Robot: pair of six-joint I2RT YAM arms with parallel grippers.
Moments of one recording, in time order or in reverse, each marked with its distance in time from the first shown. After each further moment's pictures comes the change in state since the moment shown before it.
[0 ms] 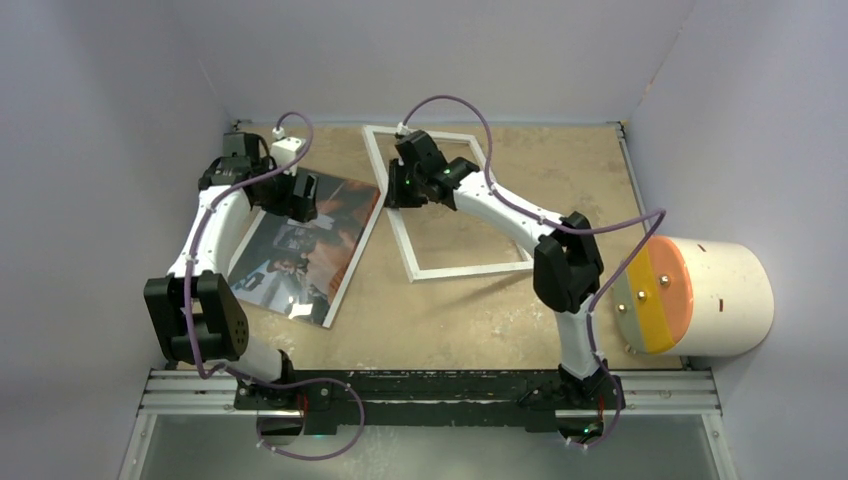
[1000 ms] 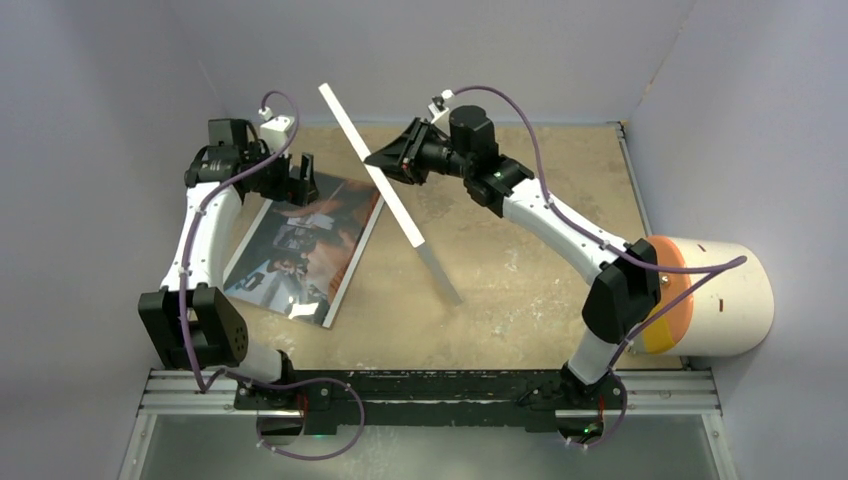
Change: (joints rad) left arm 0.027 -0.033 0.098 -0.027 0.116 -0.098; right arm -0.069 -0.319 -0.166 0.435 -0.443 0.672
